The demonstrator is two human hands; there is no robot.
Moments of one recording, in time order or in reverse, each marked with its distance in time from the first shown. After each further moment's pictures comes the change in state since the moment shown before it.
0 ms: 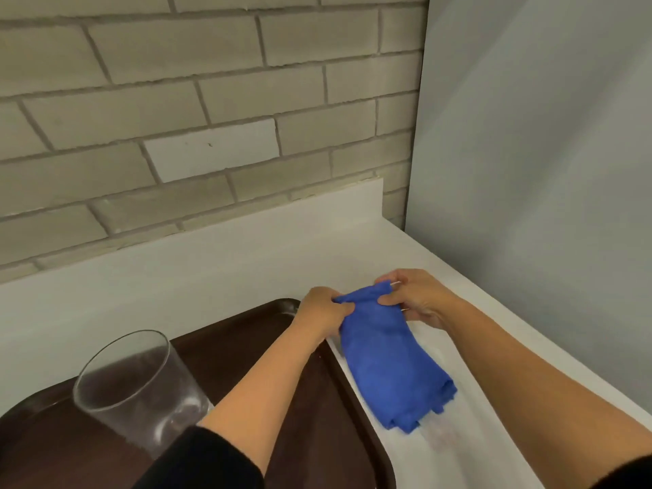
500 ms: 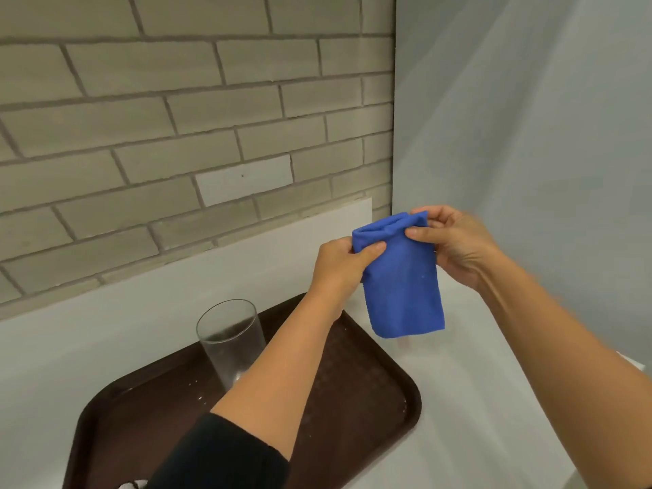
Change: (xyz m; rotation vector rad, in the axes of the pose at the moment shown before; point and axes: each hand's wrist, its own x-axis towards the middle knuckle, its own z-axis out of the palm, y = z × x) left_hand -0.130 0.044 -0.046 -0.406 0.042 0.403; right_hand -0.147 -0.071 0.034 0.345 0.177 -0.557
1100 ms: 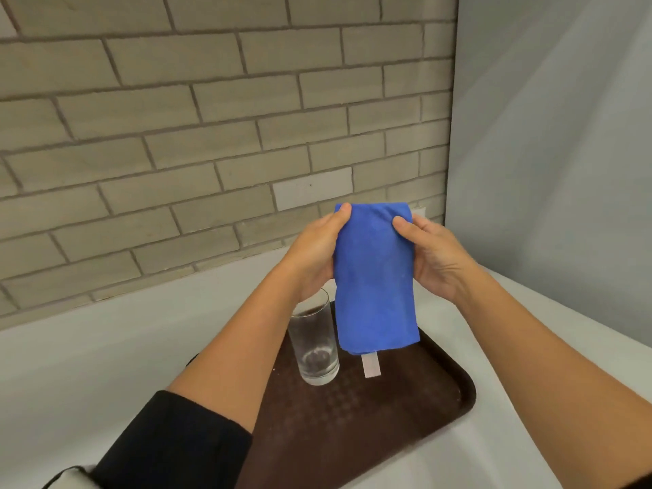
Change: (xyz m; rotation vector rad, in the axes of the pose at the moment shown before) left_hand -0.056 0.049 -0.104 -0.143 -0.064 -0.039; right_hand -0.028 0.001 0.108 0.198 -0.230 0.049
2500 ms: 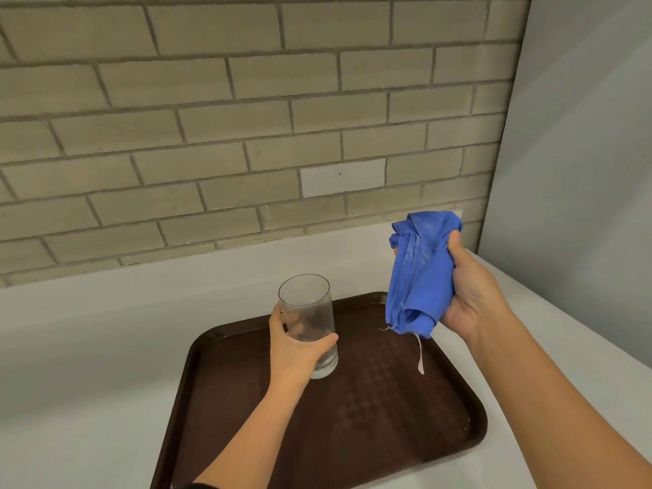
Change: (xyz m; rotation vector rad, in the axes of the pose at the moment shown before) left_hand -0.021 -0.170 -0.043 0.201 0.688 0.050; right_hand -0.005 0.012 -0.002 0.411 0.110 0.220
